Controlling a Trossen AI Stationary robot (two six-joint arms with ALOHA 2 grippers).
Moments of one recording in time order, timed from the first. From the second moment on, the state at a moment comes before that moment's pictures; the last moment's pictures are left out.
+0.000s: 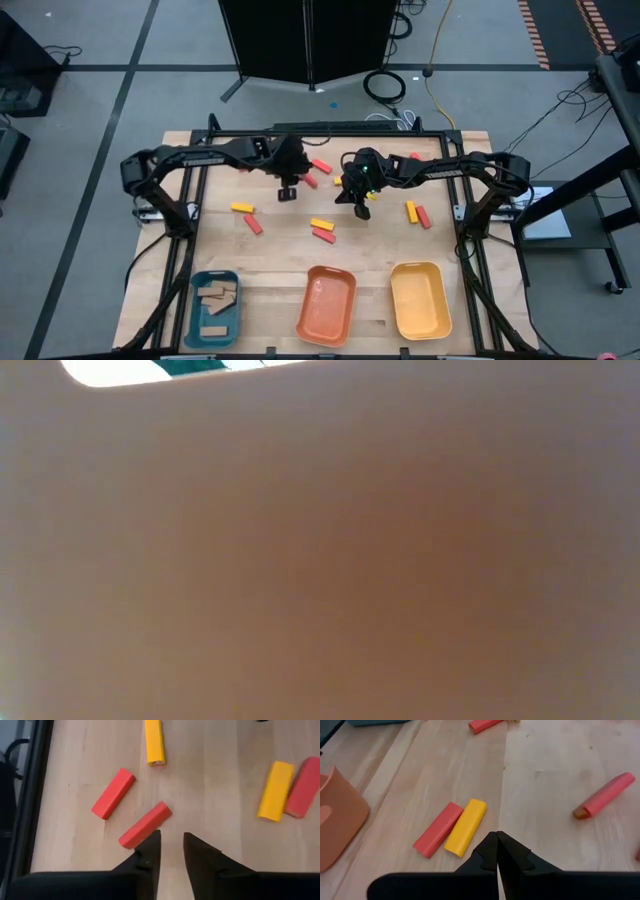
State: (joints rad) left arm 0.39 1.63 1.18 -0.56 0.08 0.39; right arm -0.35 1.66 0.88 0.06 -0.47 -0.19
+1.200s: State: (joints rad) left arm 0.51 2.01 1.29 -0.48 0.10 0.71; right arm -0.38 1.66 0.88 0.03 -0.46 -0.23
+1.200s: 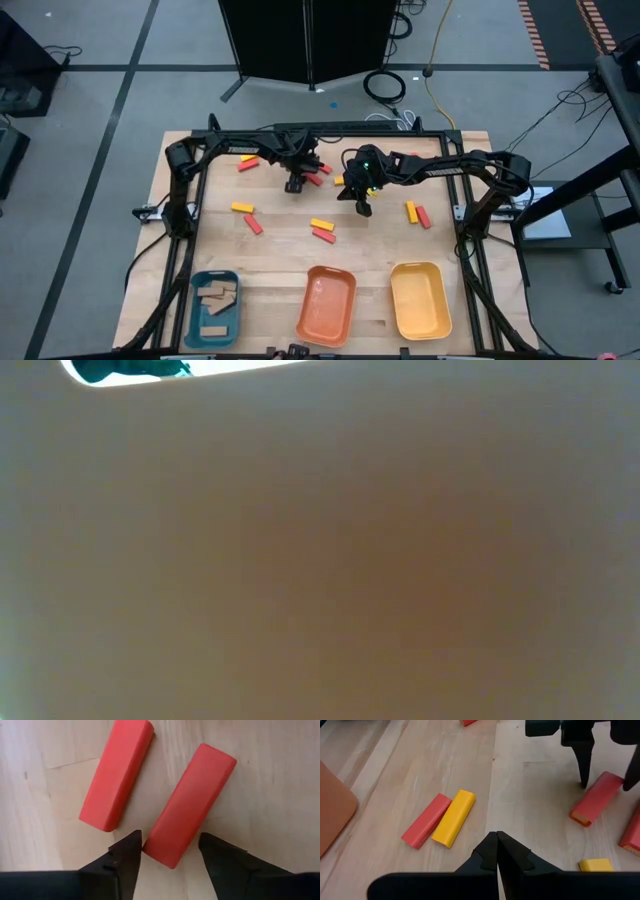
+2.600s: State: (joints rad) left arm 0.08 1.64 1.28 -0.67 0.63 0.45; right arm -0.38 1.66 0.88 0.03 -0.46 -0.19
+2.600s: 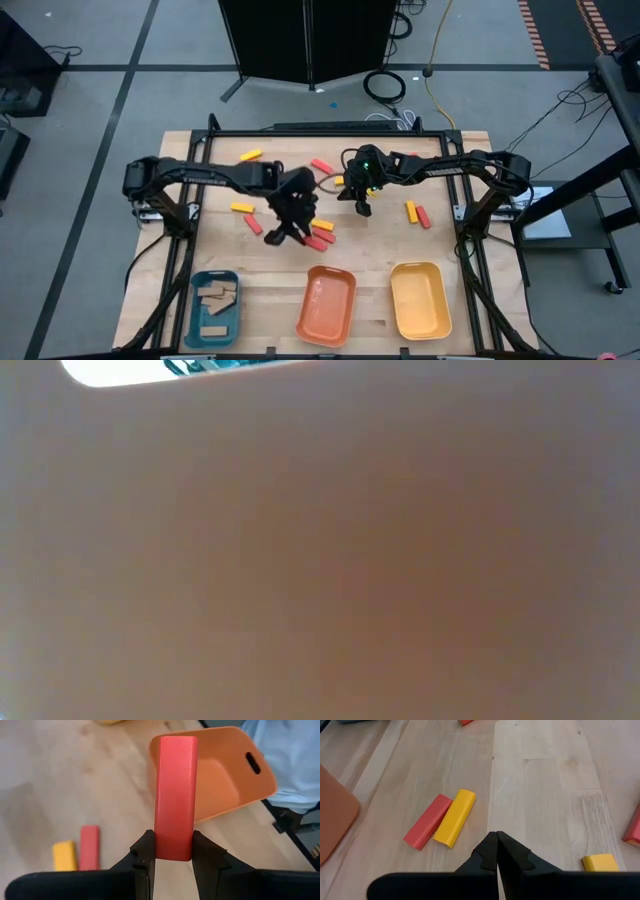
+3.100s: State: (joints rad) left arm -0.08 1.70 1.28 -0.44 0.65 0.39; right arm -0.38 1.66 0.88 0.04 -0.46 -0.19
